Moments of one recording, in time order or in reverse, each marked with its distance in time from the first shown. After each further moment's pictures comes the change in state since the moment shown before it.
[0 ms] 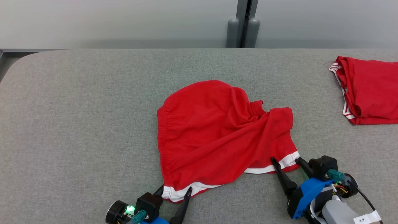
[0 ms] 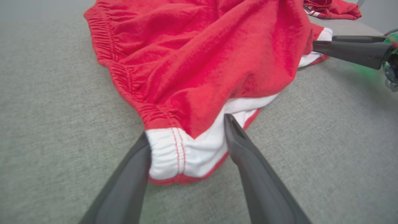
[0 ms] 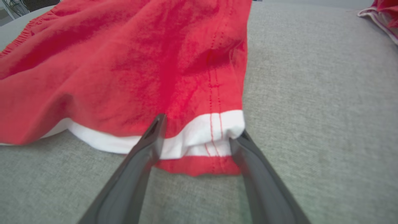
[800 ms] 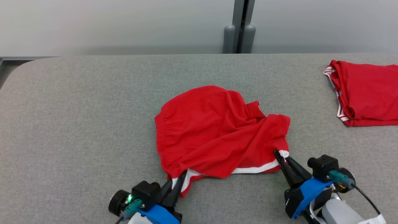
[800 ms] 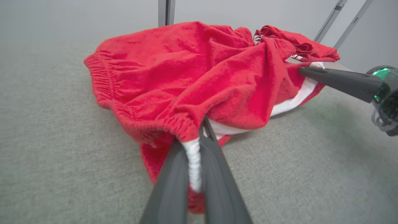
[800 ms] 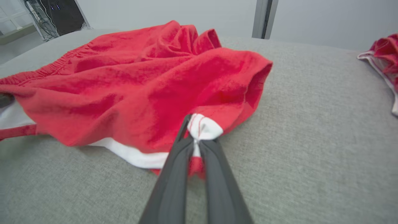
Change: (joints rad) left arm -0.051 -0.016 -0.025 -0.003 -0.105 0.000 -0.041; right arm 0.042 -0.026 0.027 -0.148 0.003 0.000 -0.008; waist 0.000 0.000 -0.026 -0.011
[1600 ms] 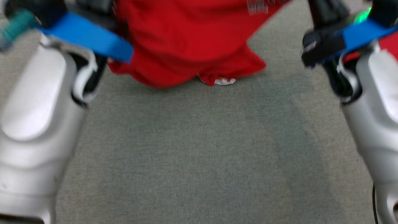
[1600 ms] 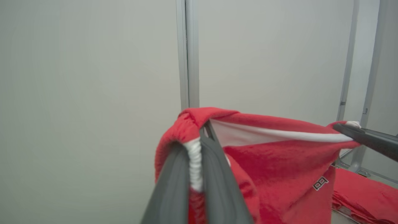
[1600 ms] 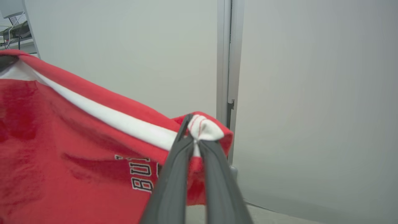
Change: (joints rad) left arm -0.739 0.136 0.175 -0.161 -0.093 0.000 0.114; right arm -0.608 0.000 -0.134 -0.143 0.060 0.000 0.103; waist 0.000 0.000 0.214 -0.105
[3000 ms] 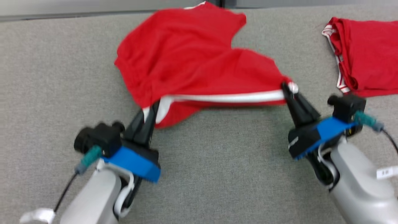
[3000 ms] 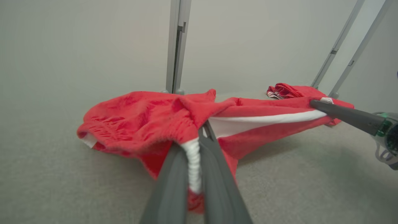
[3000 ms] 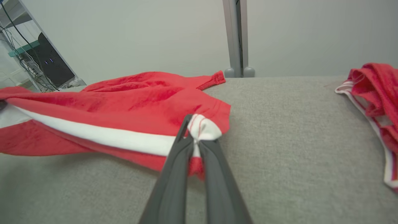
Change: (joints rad) left arm 0.466 0.012 -0.145 -0.034 -0.051 0.059 -0.130; right arm 0.316 -0.046 0.156 0.090 0.183 0.000 -0.103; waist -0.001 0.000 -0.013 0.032
